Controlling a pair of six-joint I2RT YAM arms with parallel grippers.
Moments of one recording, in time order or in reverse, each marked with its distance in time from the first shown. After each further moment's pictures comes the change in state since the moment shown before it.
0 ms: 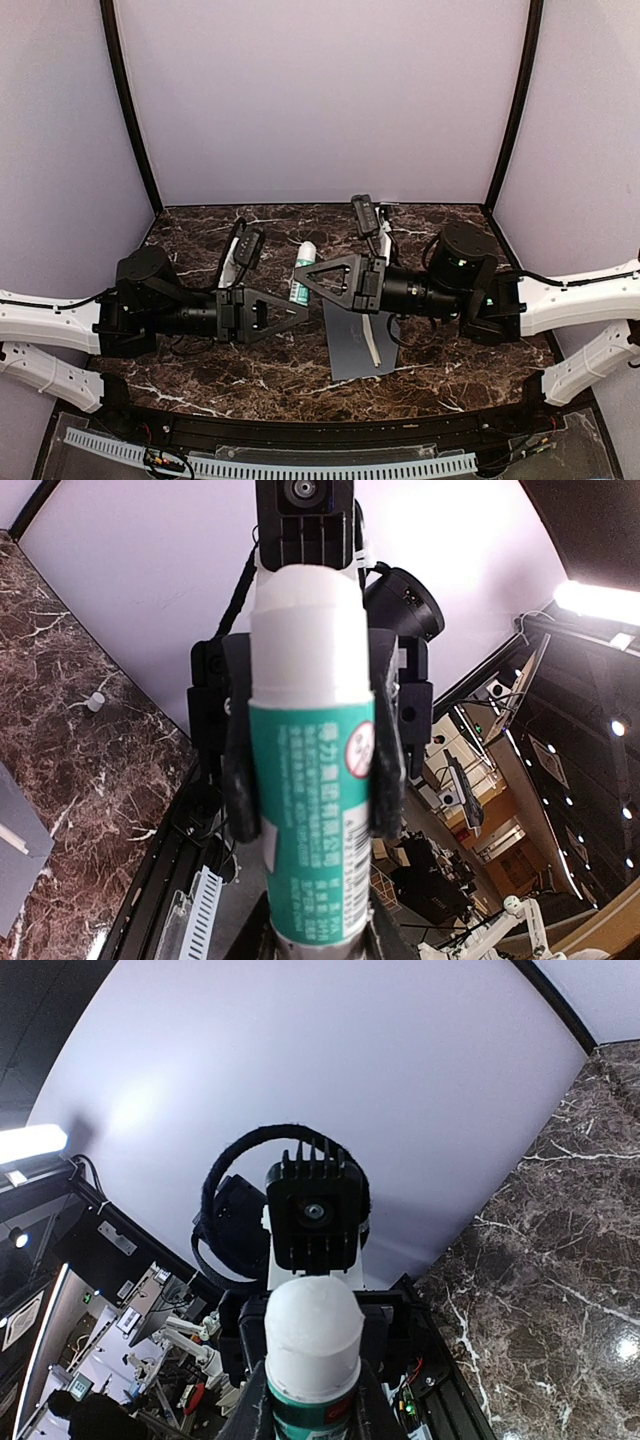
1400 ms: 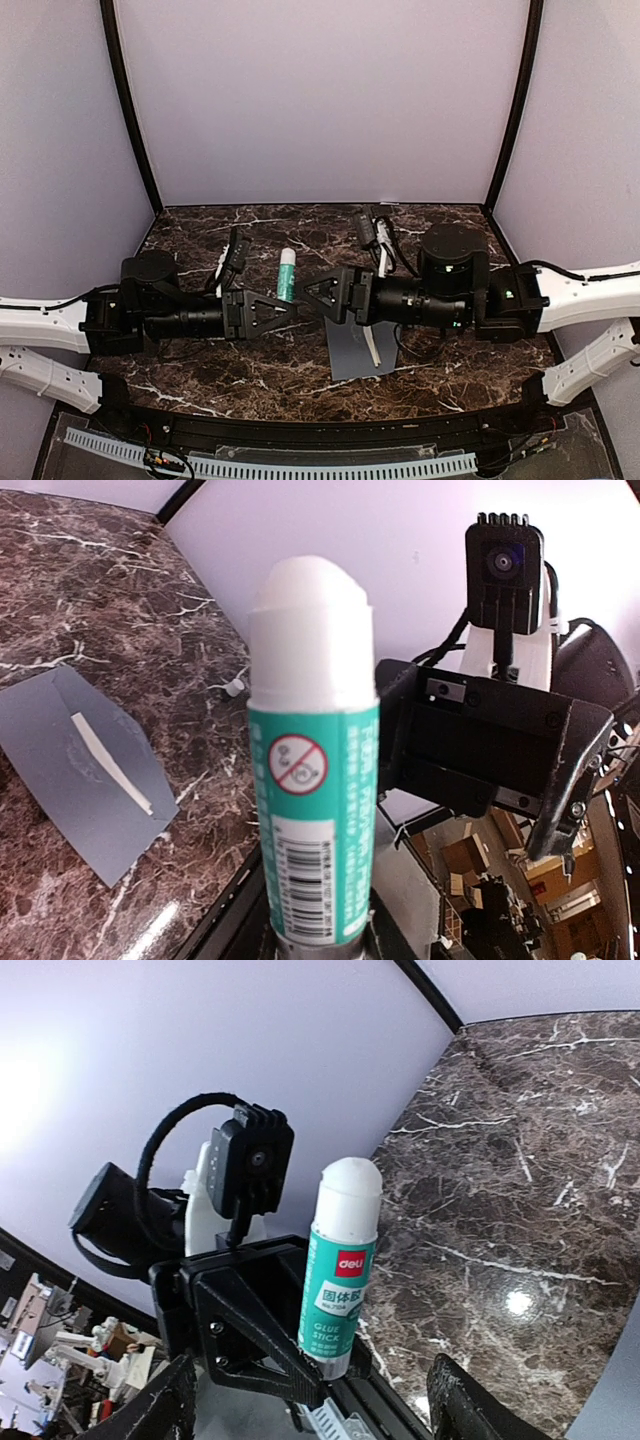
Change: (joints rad) left arm 0.008 -0.077 0.003 -0.329 -0.251 0.027; right arm 0.096 -0.023 0.134 -0.491 0.354 -0.076
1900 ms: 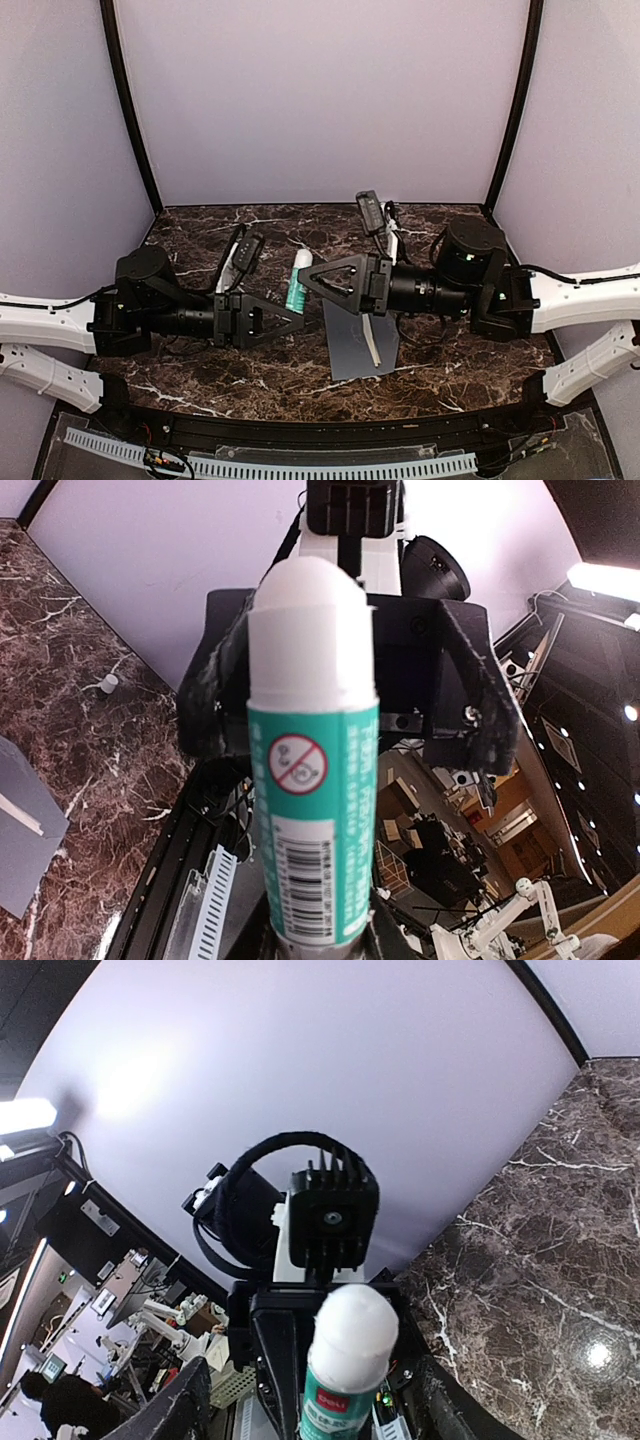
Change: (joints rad) left arm 0.000 0.038 -0.003 0.230 0.280 0.016; right arm -0.086 -0.029 -0.112 0.359 -0.328 -0.013
